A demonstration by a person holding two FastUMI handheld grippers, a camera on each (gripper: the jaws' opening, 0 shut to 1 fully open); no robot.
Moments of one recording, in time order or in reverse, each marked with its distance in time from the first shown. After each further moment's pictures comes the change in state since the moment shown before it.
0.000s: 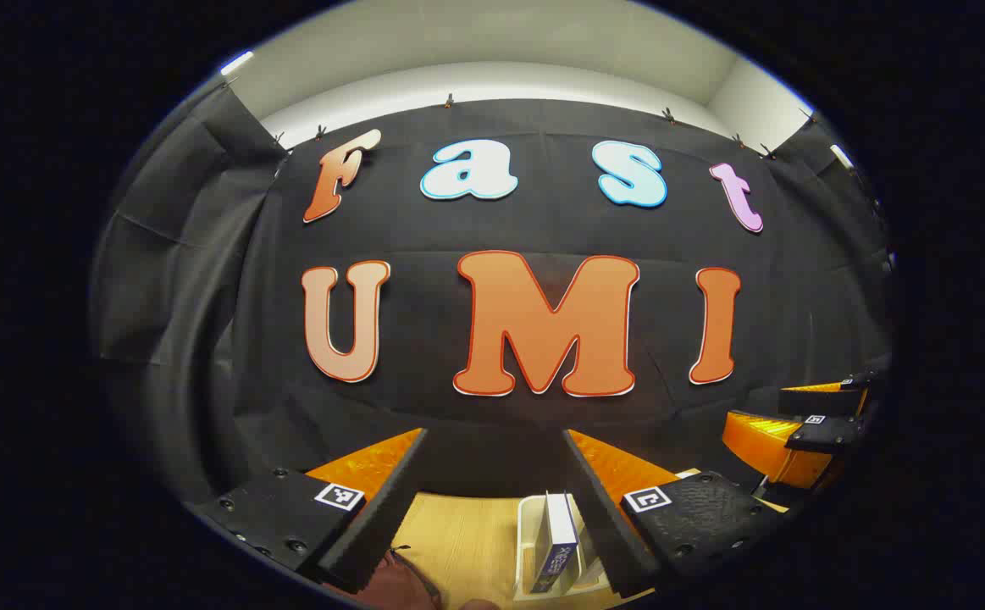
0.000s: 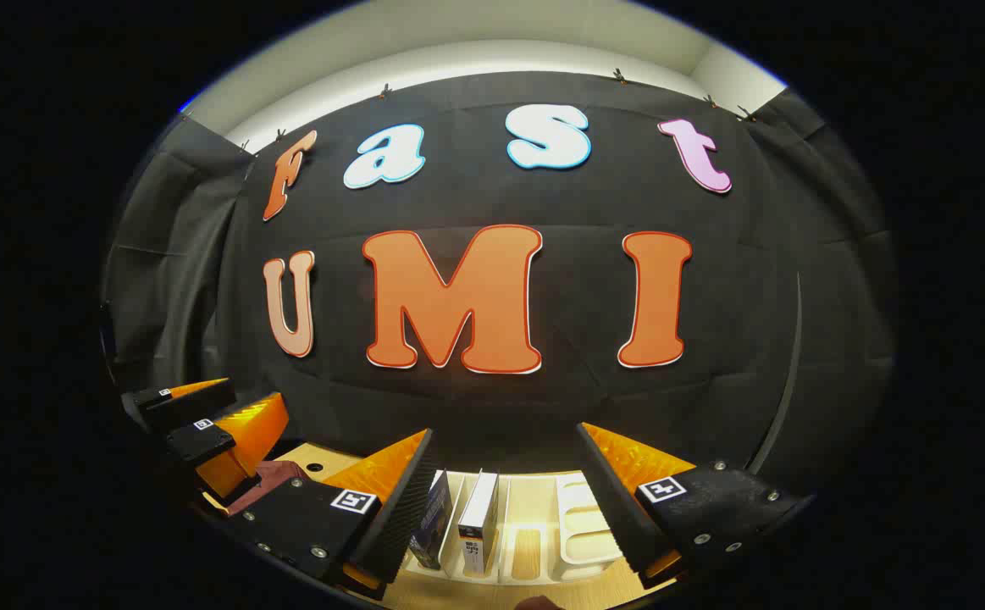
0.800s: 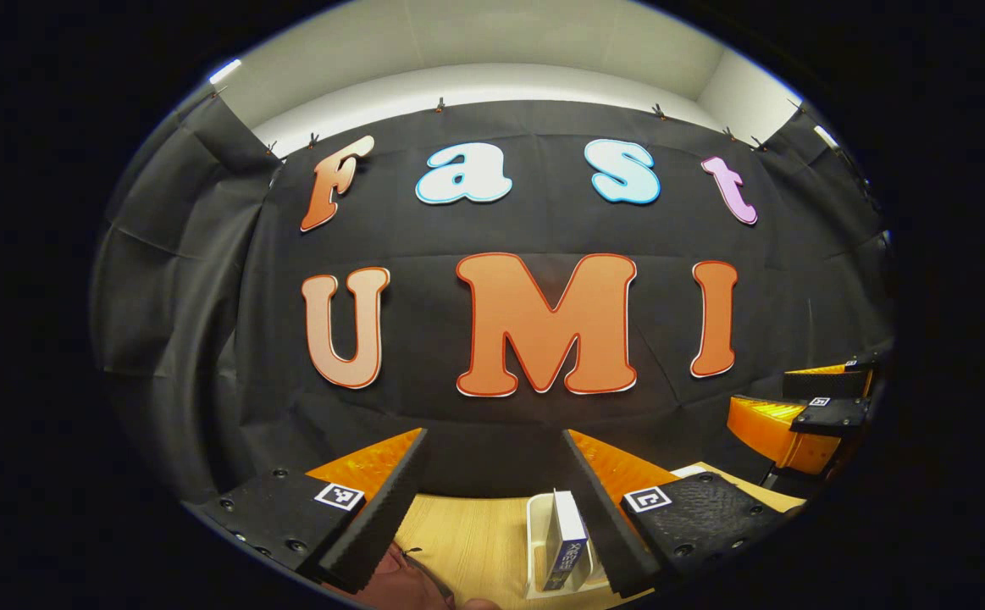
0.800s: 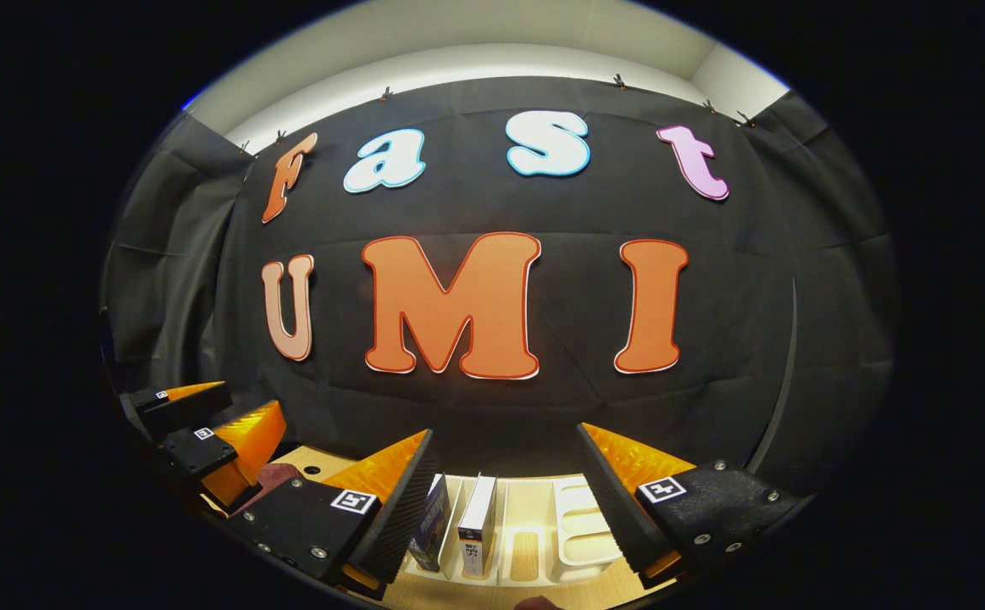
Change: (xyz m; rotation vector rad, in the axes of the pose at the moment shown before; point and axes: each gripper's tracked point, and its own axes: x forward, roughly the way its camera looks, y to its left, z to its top) left arm -0.002 0.008 -0.001 0.046 -0.004 0.009; right arm -0.003 0.000 0.001 -0.011 0.005 -0.014
